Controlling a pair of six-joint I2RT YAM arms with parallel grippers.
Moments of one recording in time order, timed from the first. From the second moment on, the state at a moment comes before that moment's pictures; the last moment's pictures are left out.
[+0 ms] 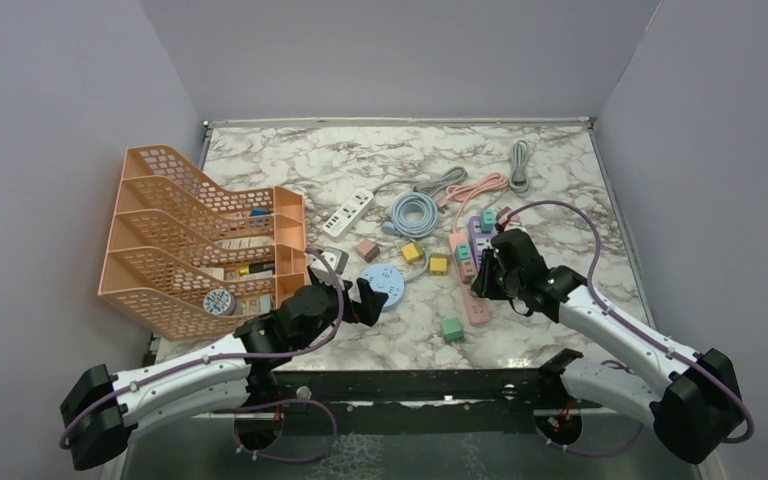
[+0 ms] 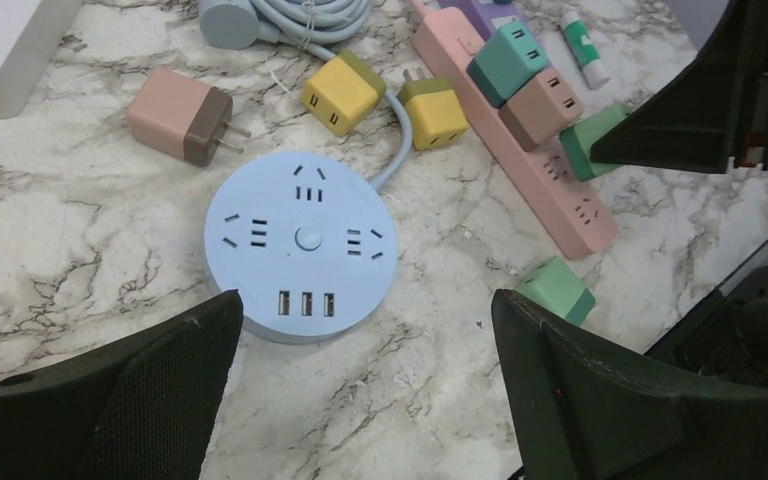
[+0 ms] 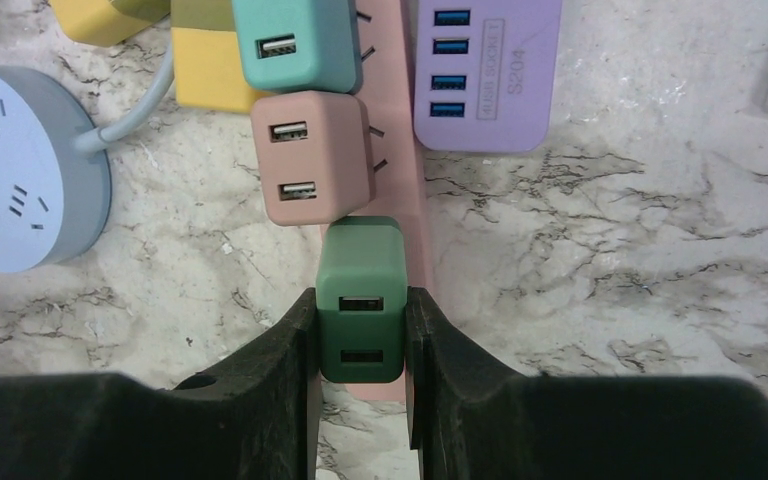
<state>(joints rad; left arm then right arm) -1.03 0.67 0.31 0.04 -0.33 -0.55 0.57 1.01 0.61 -0.51 0.16 0.53</state>
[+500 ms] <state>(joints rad) -1.03 0.77 0.28 0.22 -0.41 -0.52 0.57 0.97 0.59 -0.54 0.11 0.62</state>
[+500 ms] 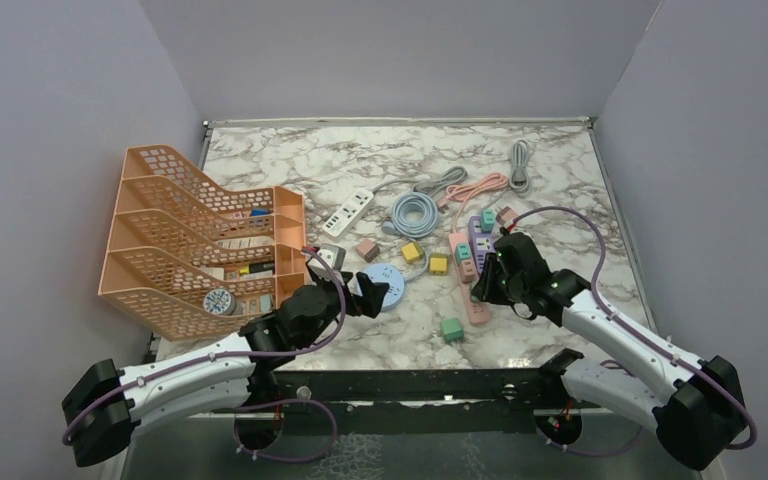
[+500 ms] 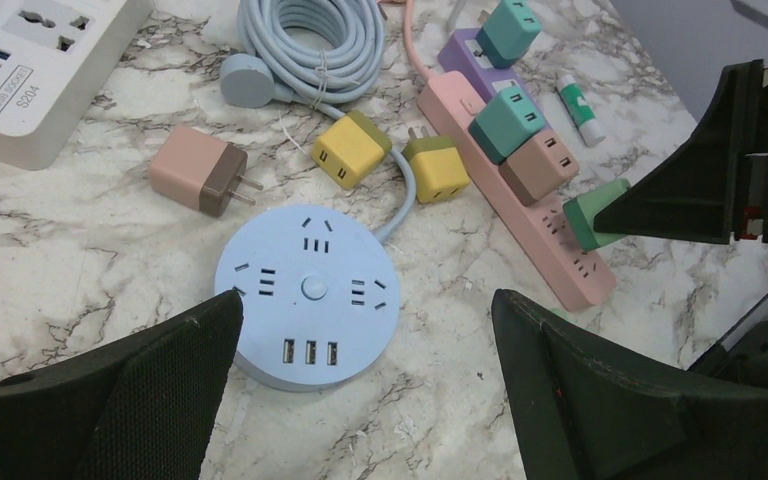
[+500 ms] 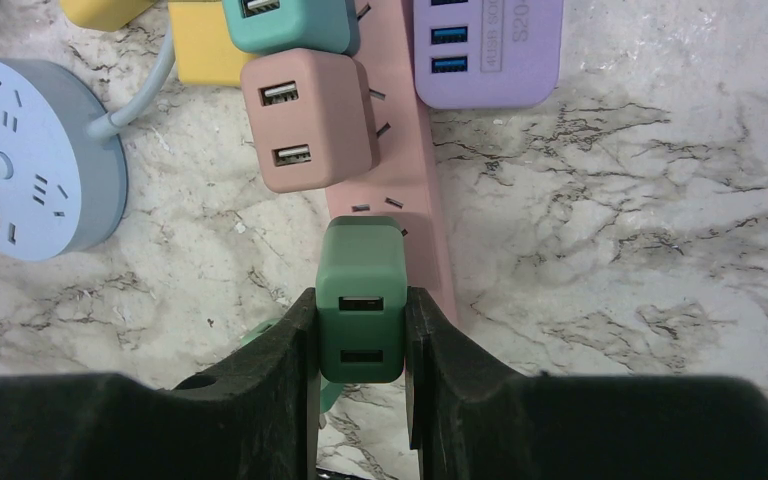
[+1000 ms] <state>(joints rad) -1.03 0.71 0.24 0.24 -0.44 -0.52 0.58 1.06 0.64 -0.52 0.15 0.59</state>
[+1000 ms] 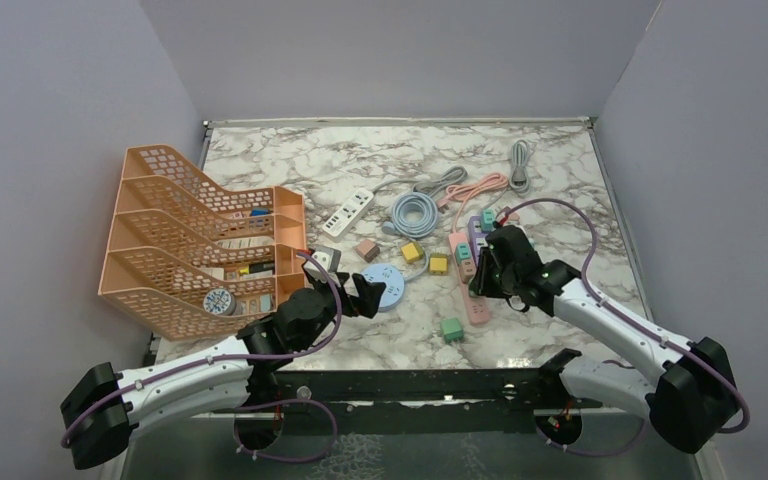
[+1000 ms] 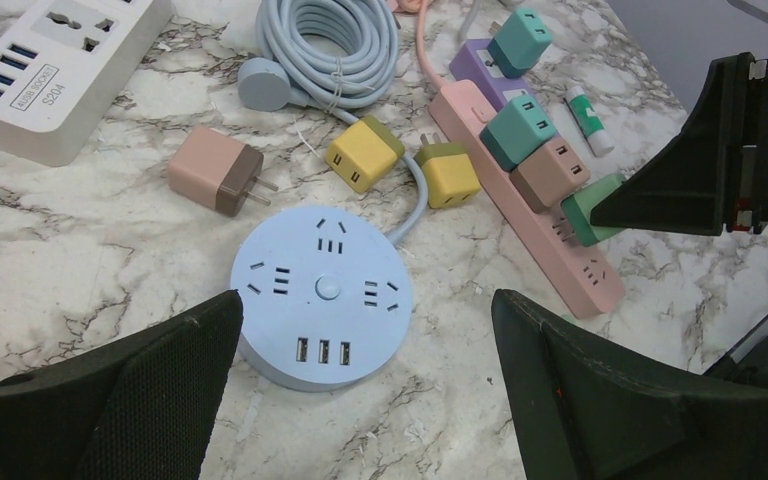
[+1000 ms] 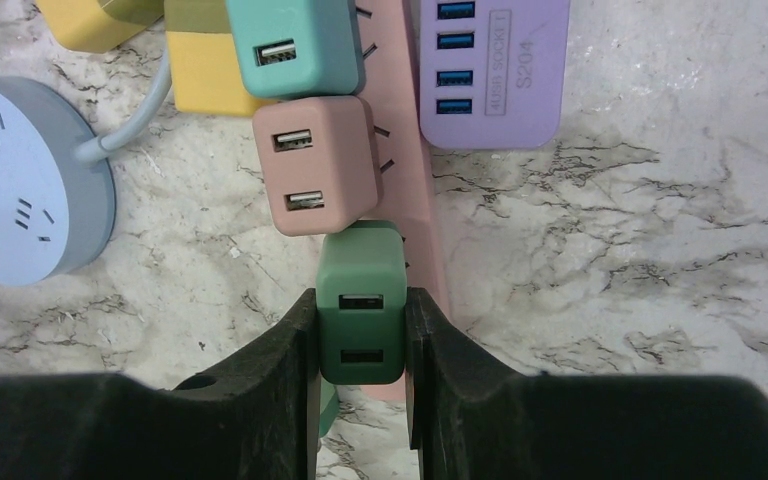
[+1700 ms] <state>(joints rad) -1.03 0.71 0.24 0.25 -0.46 -0.51 0.61 1.20 0.74 -0.58 0.17 0.53</state>
